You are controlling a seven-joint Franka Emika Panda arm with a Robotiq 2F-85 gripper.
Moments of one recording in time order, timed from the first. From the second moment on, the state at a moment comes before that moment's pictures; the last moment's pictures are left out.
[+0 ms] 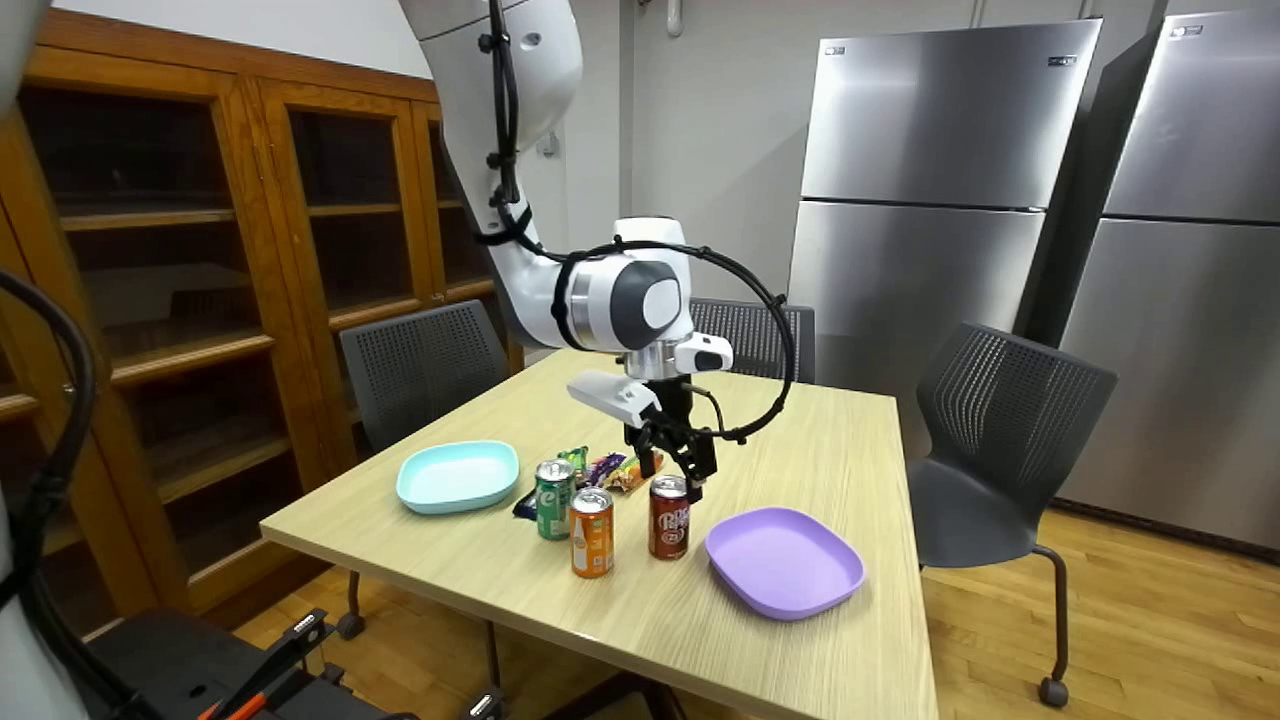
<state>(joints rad) -0.04 0.52 -0.19 -2.16 -0.09 2.72 0.31</state>
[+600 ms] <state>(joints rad) -0.04 0.60 -0.19 -2.08 -0.09 2.67 0.31</state>
